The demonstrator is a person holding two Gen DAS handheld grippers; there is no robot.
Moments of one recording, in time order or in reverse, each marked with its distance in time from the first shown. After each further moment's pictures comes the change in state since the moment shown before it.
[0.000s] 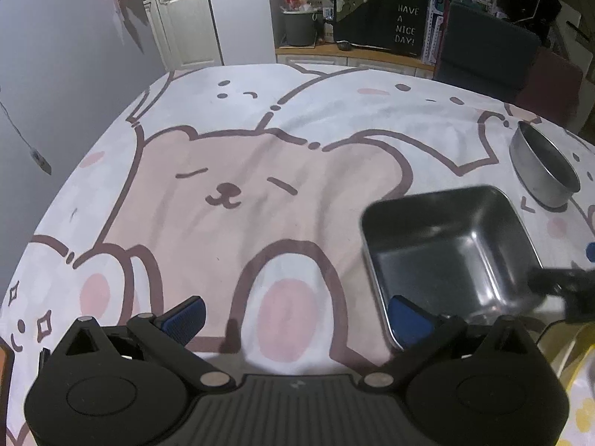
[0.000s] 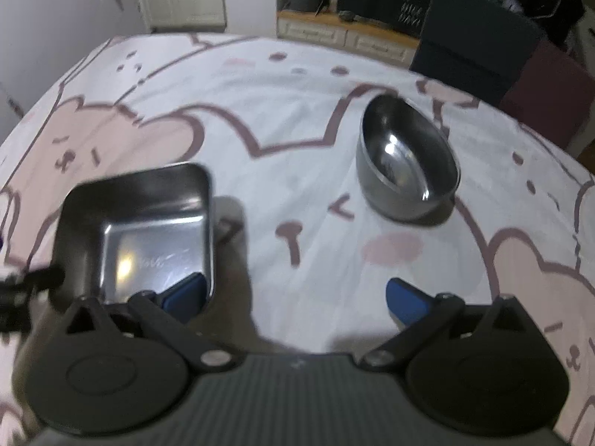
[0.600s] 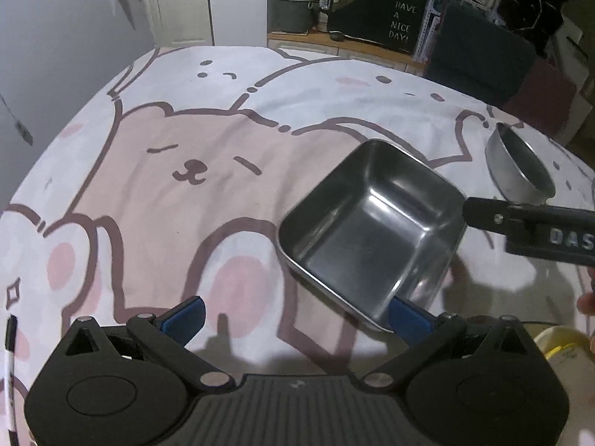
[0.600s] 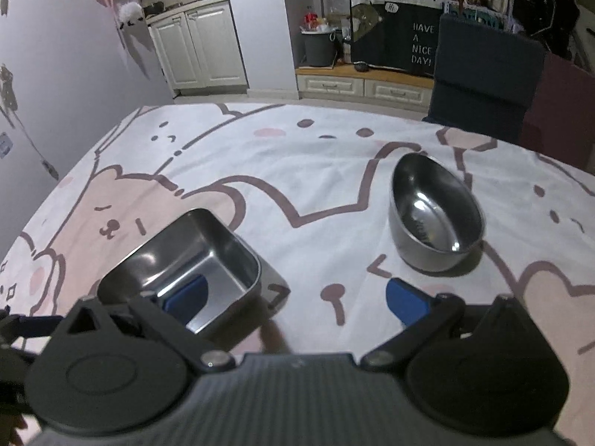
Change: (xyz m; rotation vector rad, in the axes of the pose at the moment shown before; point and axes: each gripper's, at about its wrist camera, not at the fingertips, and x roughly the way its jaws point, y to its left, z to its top) left arm -0.002 -0.014 -0.005 -0.066 0.047 -0.082; right arm -0.009 0.006 0.010 0.073 -0.209 0.117
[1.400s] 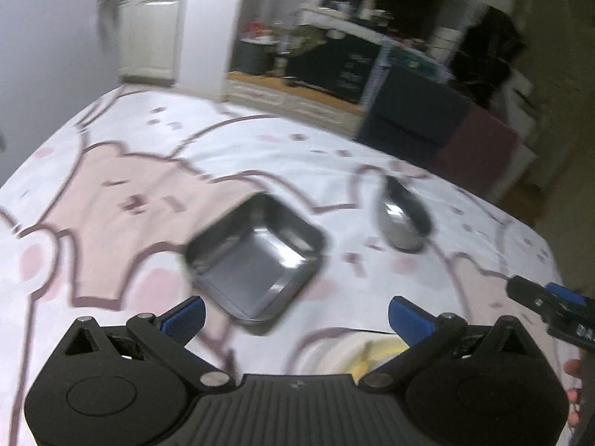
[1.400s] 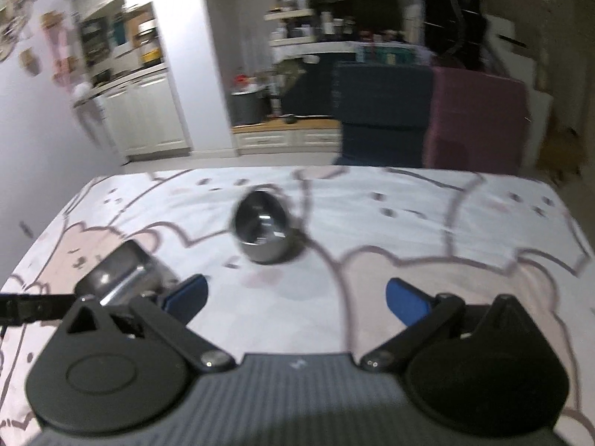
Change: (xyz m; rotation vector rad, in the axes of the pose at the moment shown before) left arm -0.087 -0.036 -0.011 -0.092 -0.136 -0.189; right arm -0.140 -0.101 -0.058 0.115 -0.195 -0.121
